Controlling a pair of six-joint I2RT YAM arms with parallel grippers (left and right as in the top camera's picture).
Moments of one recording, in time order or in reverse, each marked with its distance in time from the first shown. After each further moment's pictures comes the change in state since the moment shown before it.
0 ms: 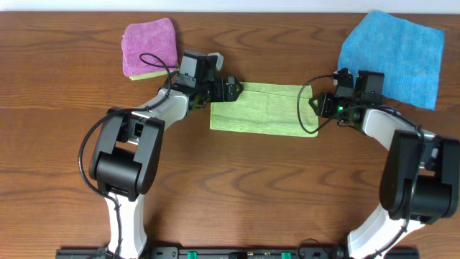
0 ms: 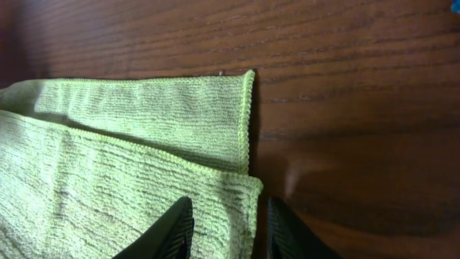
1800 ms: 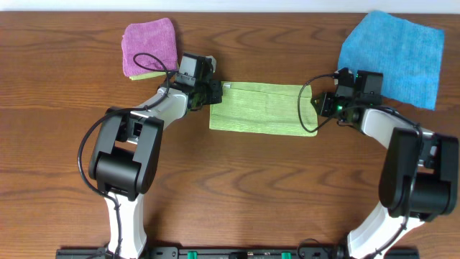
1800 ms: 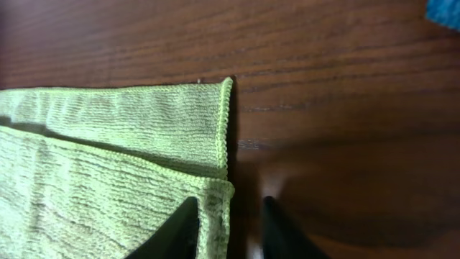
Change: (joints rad) left arm 0.008 0.000 0.015 -0.115 -0.147 -0.002; right arm 0.006 0.024 0.000 0.038 0.037 0.017
